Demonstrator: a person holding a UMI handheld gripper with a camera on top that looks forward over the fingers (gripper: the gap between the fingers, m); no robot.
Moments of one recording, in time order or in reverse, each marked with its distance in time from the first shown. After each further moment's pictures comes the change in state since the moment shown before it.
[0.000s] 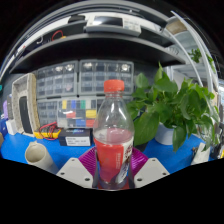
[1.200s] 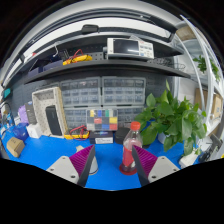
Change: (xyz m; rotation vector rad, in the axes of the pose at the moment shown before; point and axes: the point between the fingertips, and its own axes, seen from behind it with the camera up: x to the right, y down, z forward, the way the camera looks) arm -0.057 -0.077 -0.154 -0.111 -0.128 -0.010
